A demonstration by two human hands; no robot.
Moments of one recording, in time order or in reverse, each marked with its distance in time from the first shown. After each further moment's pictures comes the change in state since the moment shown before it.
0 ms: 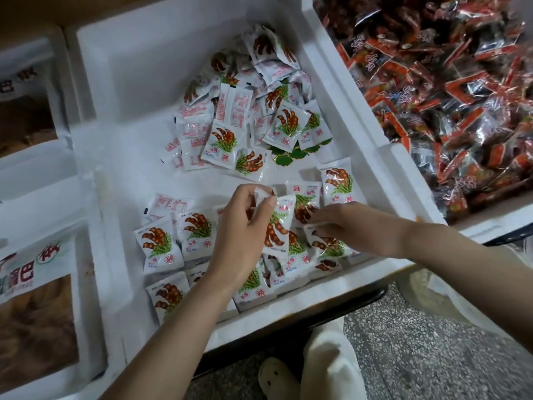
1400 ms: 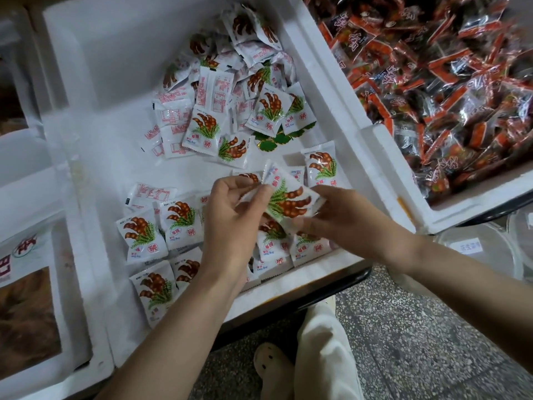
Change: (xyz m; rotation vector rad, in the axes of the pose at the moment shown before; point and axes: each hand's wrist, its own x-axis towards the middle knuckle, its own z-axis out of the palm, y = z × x) left_hand -0.014 0.014 0.021 -0.439 0.177 -0.193; right_hand -0.037 -0.022 0.013 0.710 0.274 -0.029
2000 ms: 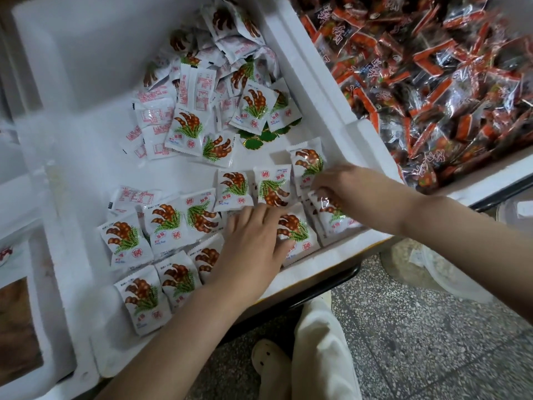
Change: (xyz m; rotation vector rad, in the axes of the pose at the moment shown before) left_hand 0.001 -0.040 0.003 1.333 -0.458 0.470; right_hand 0.026 0.031 -0.051 -0.930 -0.017 -0.271
